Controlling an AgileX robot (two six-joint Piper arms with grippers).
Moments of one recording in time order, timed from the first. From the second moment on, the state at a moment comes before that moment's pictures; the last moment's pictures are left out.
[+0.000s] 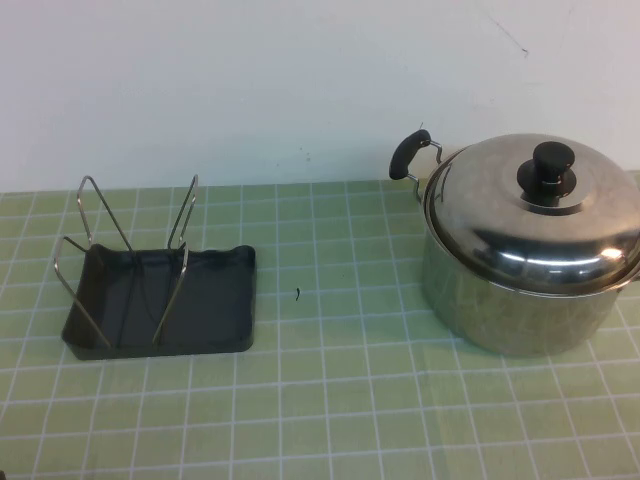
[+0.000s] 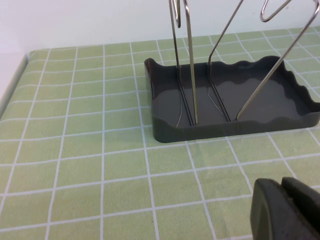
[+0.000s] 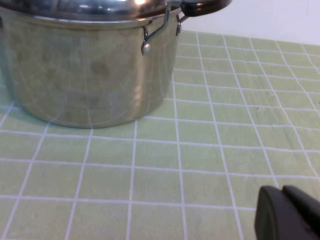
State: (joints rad) right arm 0.01 -0.01 0.02 -0.04 0.43 -0.08; left arm -0.05 -0.01 0.02 -0.08 0.34 0.05
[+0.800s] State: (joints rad) right arm 0.01 -0.01 0.02 -0.05 0.43 -0.09; left arm -0.05 -0.01 0.02 -0.08 0.34 0.05
